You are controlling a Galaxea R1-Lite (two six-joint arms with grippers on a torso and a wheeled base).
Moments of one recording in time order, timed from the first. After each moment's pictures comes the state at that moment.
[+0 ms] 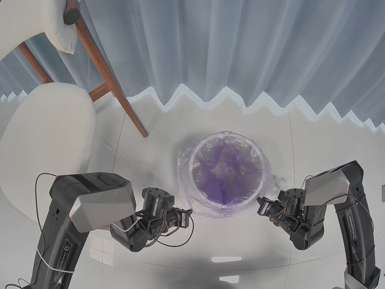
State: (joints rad) left arm -0.53 2.57 -0.95 -1.09 -0.05 -0.26; right arm 0.31 2.63 -0.68 -1.55 -0.04 0.46
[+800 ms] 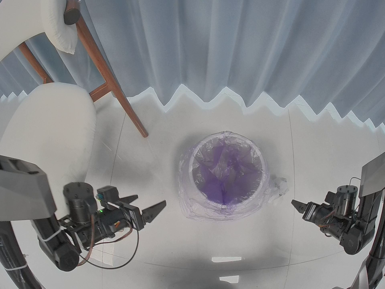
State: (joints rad) left arm -0.42 2.03 -0.24 -1.52 -0.19 -0.29; right arm 0.14 2.15 -0.08 -1.55 -0.01 0.47
